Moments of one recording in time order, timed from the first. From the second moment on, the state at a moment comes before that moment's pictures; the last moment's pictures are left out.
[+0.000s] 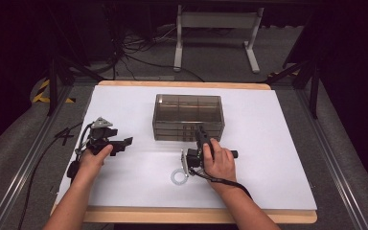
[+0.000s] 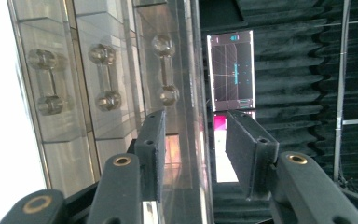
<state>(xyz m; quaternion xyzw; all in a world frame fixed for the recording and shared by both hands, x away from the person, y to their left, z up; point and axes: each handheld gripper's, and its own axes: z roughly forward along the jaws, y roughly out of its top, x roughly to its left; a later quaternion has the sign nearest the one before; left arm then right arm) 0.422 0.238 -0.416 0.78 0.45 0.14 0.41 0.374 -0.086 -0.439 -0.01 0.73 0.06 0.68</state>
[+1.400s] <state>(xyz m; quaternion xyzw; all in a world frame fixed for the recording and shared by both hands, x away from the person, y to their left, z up) 0.421 0.237 -0.415 0.78 0.45 0.14 0.41 0.377 -0.064 -0.449 -0.04 0.74 0.01 0.67</state>
